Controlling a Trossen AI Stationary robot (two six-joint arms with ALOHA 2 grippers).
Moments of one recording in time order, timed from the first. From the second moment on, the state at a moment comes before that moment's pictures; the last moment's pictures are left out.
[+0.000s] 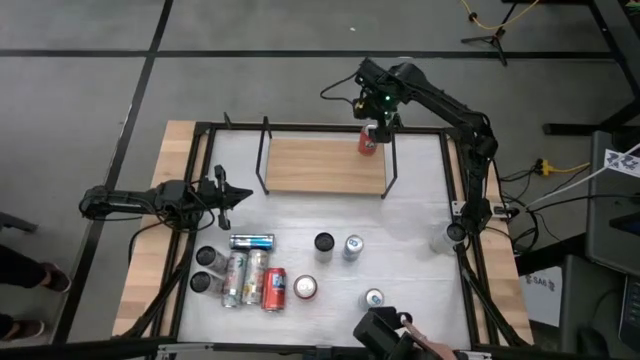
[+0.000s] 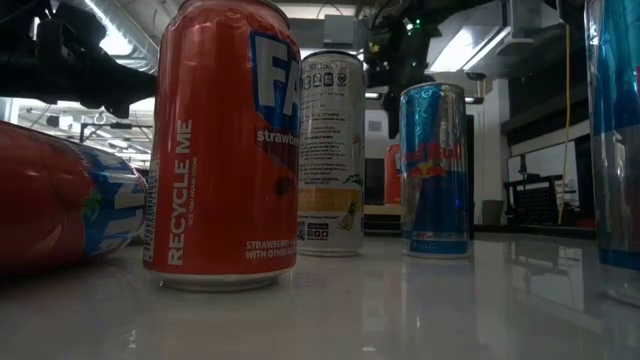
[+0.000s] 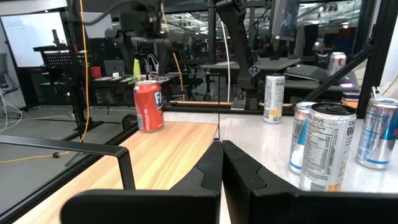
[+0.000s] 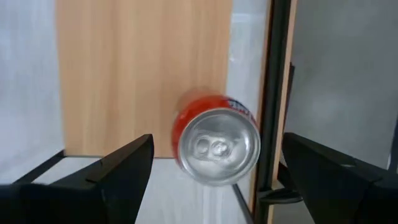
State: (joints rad) left arm -0.04 0.01 0.01 0.05 -0.28 0.03; right arm -0.67 1.98 2.03 -1.38 -0.08 -0.74
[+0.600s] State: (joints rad) left arm -0.03 0.01 0.01 0.05 -0.28 0.03; right arm -0.67 1.98 1.94 -1.33 -0.03 -0.75
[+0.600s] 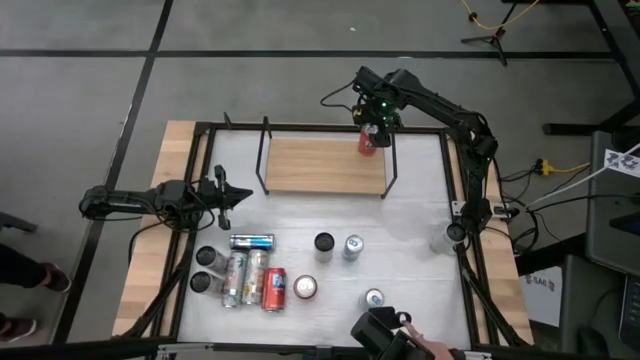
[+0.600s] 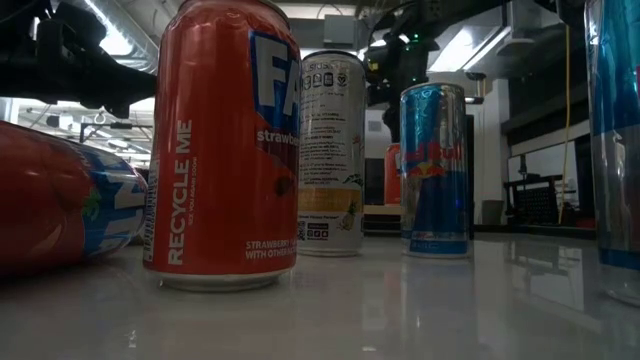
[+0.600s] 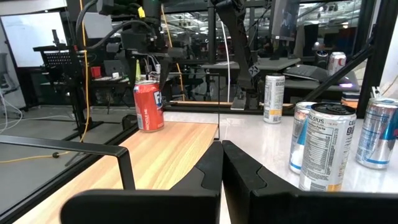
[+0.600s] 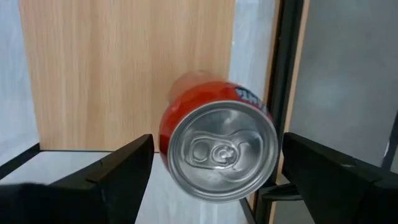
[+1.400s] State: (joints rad) left arm -0.03 0.01 0.01 0.05 -0.28 0.03; right arm -0.67 1.98 1.94 -1.33 -0.05 -0.57
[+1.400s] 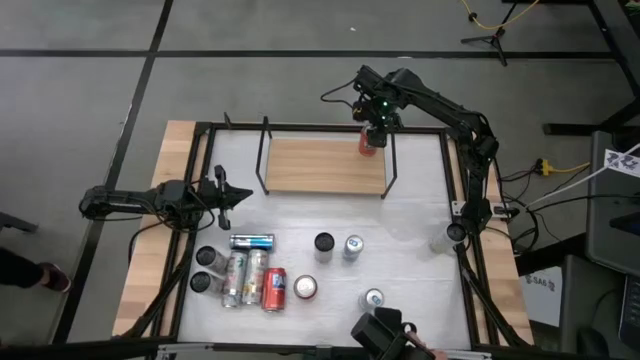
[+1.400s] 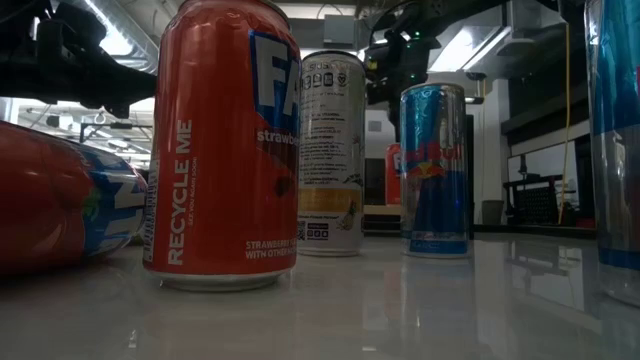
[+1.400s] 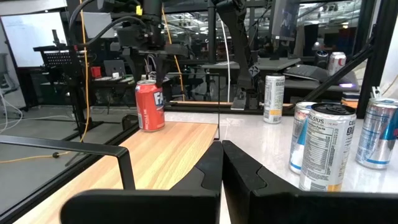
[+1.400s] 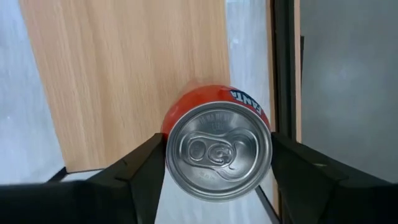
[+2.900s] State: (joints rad) left arm -0.04 0.01 0.01 0.05 -0.28 0.03; right arm -0.67 1.98 1.94 -1.33 -0.04 0.02
